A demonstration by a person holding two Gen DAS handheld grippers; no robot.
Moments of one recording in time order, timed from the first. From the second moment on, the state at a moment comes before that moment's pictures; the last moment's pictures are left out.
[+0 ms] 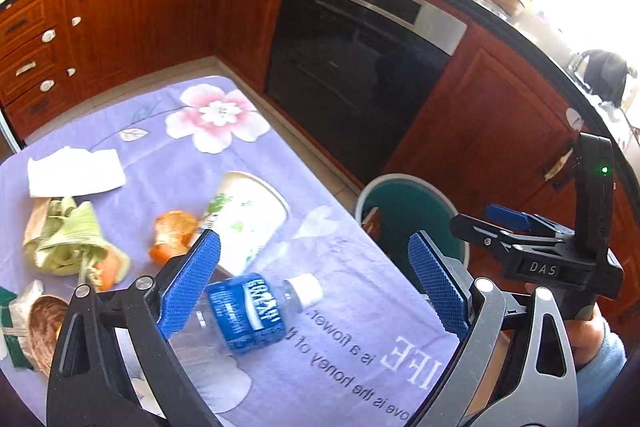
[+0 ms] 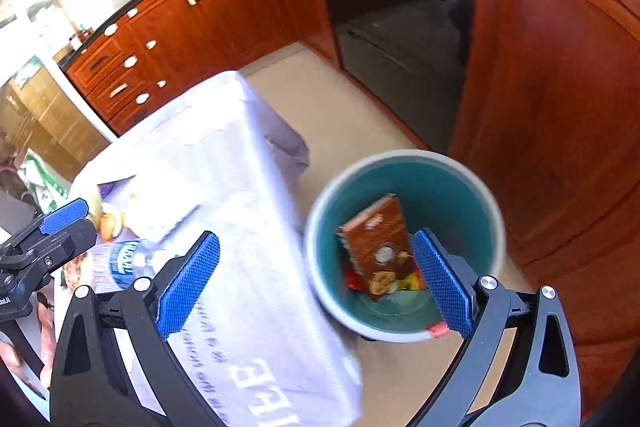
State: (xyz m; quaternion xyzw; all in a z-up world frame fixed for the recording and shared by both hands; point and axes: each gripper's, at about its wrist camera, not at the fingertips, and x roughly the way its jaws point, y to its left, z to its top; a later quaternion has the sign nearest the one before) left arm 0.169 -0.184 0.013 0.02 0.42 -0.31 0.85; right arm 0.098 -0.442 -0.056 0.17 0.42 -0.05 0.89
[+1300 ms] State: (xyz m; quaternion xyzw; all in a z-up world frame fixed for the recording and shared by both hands) left arm 0.284 0.037 -0.027 -0.03 0.45 -0.18 0.87; right arm 0.250 -0.291 -0.107 0.14 0.52 0.03 0.84
